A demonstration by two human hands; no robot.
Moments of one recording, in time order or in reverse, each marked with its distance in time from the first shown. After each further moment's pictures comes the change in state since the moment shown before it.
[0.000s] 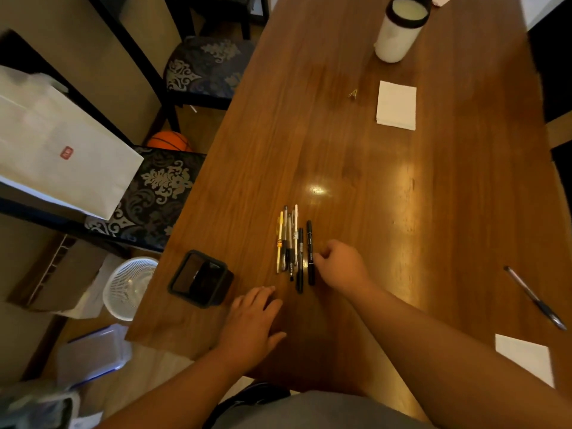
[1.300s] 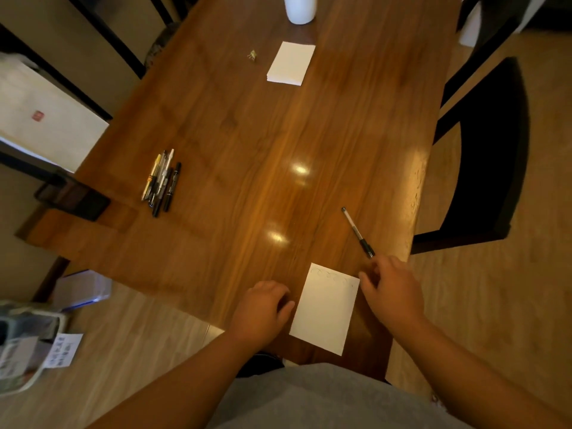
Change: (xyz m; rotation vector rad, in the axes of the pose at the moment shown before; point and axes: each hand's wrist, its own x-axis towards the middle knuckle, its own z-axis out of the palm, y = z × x) left_hand 0.051 0.419 0.102 -0.259 0.048 -0.243; right_hand -0.112 0.448 -0.190 -0.092 0.237 -0.157
